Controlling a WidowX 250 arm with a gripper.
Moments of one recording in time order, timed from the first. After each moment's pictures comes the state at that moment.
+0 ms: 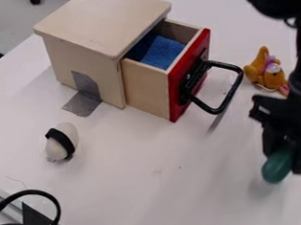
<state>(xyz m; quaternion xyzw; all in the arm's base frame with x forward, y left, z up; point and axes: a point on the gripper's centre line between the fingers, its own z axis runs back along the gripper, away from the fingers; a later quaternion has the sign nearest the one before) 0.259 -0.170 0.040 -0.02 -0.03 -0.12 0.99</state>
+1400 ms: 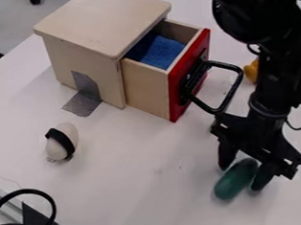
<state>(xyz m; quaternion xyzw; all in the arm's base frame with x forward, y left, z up) 0.247 -0.125 0.009 0.03 0.05 -0.08 0.99</state>
